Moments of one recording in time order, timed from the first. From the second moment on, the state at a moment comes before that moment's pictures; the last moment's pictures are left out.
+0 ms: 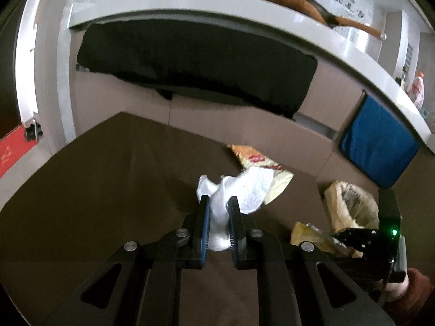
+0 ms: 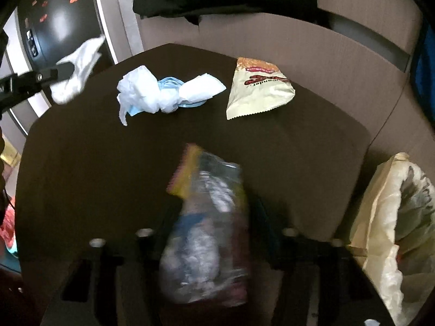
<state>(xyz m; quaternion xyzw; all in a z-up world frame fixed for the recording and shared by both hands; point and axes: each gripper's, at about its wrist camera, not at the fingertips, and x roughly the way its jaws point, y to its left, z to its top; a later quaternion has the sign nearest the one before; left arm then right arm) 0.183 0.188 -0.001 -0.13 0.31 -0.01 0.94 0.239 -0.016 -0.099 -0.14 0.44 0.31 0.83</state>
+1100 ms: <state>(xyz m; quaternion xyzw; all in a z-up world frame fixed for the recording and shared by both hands) 0.183 -0.027 0.154 -0.03 0.16 -0.10 0.98 0.190 -0.204 0.135 -0.01 0.20 0.20 0.96</state>
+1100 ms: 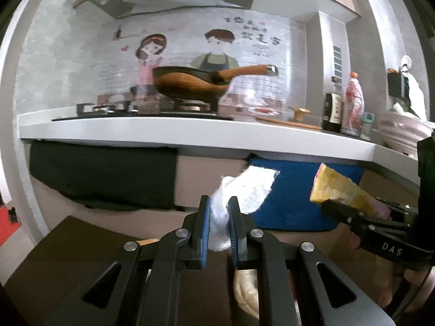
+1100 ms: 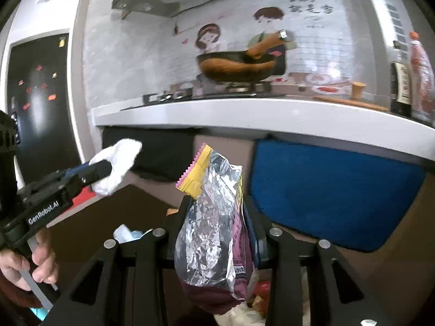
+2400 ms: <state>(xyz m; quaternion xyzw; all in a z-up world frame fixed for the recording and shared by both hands) 0.259 -0.114 0.038 -0.03 0.27 -0.18 0.94 0.242 -0.285 0.029 0.05 0.29 0.13 0.95</state>
